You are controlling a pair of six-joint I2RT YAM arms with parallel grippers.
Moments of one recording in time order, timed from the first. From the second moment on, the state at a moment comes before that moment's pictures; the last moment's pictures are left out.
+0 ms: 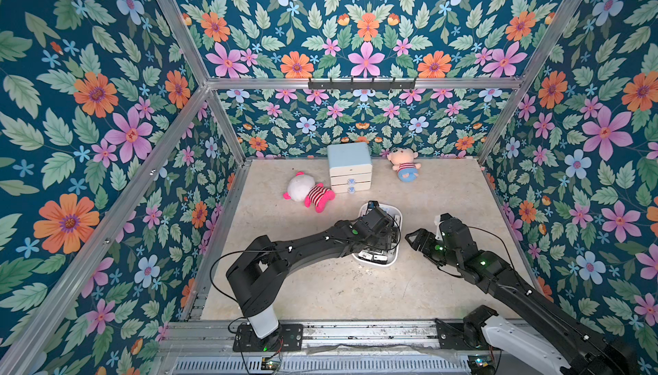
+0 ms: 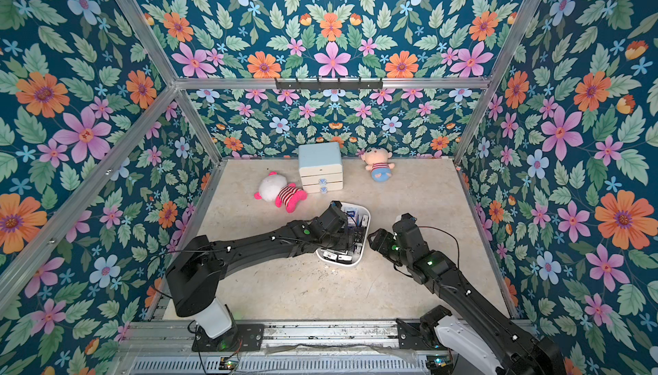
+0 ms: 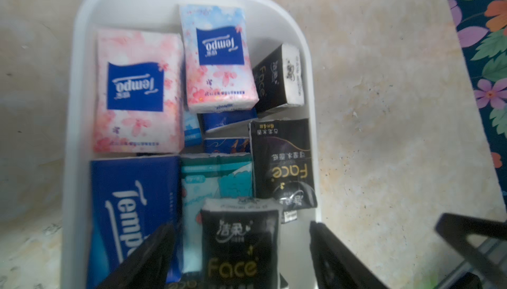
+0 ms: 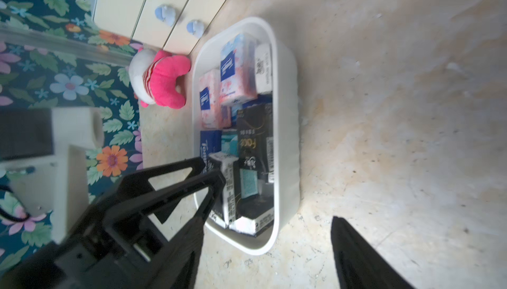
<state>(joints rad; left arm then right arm) -0.99 1.68 1.19 -0.41 -0.14 -0.70 0.60 0.91 0.59 -0.40 -0.13 0.99</state>
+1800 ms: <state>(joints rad) -0.34 1.16 0.90 -0.58 0.04 -0.68 0.76 1.43 1.05 -0.37 -0.08 0.85</state>
